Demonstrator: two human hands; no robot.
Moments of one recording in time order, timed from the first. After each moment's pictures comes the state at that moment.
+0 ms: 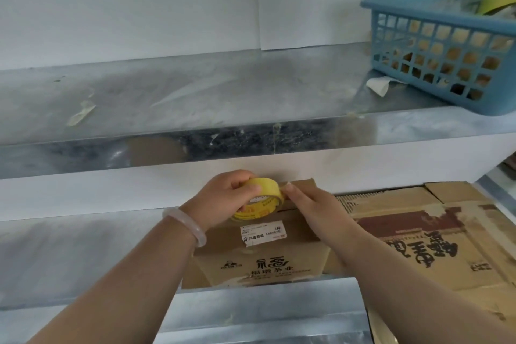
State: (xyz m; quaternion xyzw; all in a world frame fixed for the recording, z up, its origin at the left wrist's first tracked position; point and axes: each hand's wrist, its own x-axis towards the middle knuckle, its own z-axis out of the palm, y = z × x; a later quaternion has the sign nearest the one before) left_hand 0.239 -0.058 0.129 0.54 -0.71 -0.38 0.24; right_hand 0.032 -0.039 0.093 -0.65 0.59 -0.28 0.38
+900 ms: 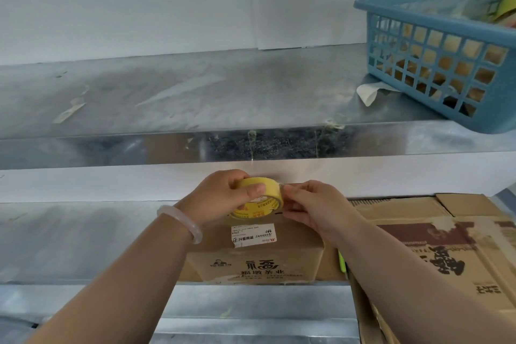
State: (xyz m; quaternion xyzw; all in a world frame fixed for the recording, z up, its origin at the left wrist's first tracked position) left_hand 0.225 -0.055 0.137 0.59 -0.69 -0.36 0.22; right_hand 0.022 -0.064 0.097 -0.36 0.52 -0.40 0.66
